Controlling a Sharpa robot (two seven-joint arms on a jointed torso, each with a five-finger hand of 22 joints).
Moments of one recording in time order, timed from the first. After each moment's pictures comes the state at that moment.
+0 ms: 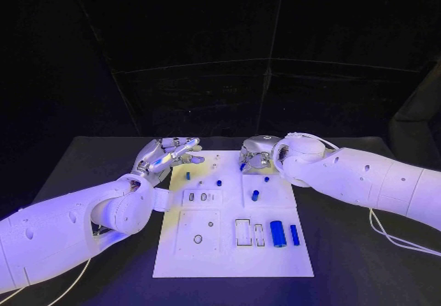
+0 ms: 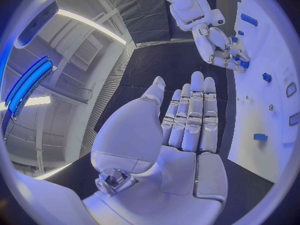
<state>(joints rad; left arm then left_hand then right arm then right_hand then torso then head) 1.13 -0.83 0.00 1.57 0.00 -0.32 0.52 1.34 0.03 -0.01 0.06 0.05 0.99 0.21 0.12 0.07 1.12 0.14 0.13 0.07 1.24 0.08 0.29 0.23 0.18 0.98 0.19 0.34 0.12 1.26 -0.59 -0.02 1.20 -1.58 -0.08 -0.07 1.39 0.22 -0.17 -0.29 0.16 1.05 0.16 0.07 0.07 1.18 0.09 0.07 0.06 1.47 -0.01 1.23 0.94 0.16 1.27 0.10 1.11 0.73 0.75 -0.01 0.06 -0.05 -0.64</state>
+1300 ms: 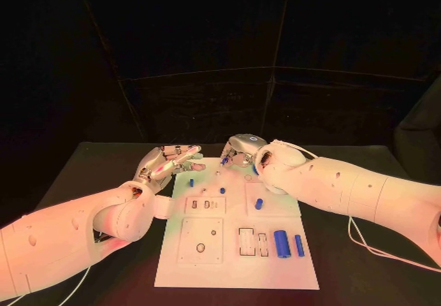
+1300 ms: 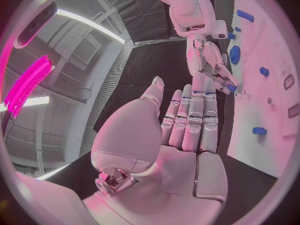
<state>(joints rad) 1.13 -0.83 0.00 1.56 -0.01 -0.31 0.51 1.34 0.04 -0.03 0.05 0.05 0.97 0.22 0.11 0.07 1.11 0.15 0.12 0.07 1.22 0.09 0.27 0.24 0.18 0.98 0.20 0.32 0.11 1.25 -0.43 -0.03 1.07 -1.54 -0.32 -0.06 1.41 0.23 -0.10 -0.29 0.11 1.08 0.15 0.07 0.07 1.20 0.08 0.07 0.06 1.47 -0.01 1.26 0.97 0.15 1.27 0.09 1.16 0.79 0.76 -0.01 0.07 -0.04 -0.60</state>
